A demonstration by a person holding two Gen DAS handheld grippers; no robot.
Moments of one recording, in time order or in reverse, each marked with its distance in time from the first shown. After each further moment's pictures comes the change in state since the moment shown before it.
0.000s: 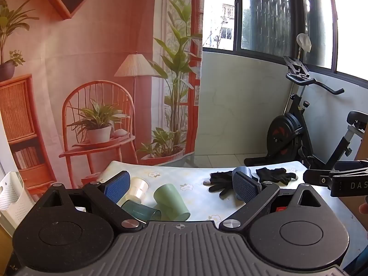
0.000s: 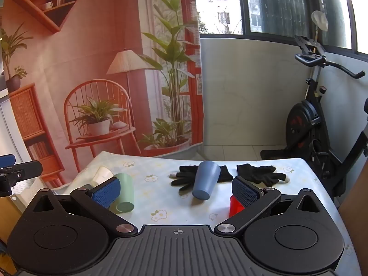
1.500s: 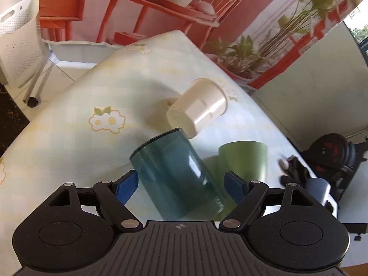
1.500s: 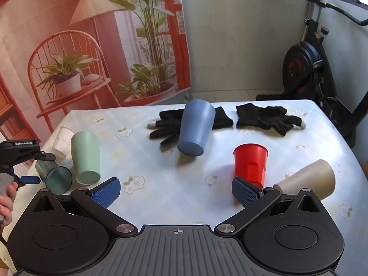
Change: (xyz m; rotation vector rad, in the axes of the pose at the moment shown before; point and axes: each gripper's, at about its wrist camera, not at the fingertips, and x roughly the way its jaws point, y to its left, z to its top) left arm 0.260 0.141 -0.082 -0.692 0.541 0.124; right arm 0.157 -0.027 -0.044 0.099 0.276 -0.049
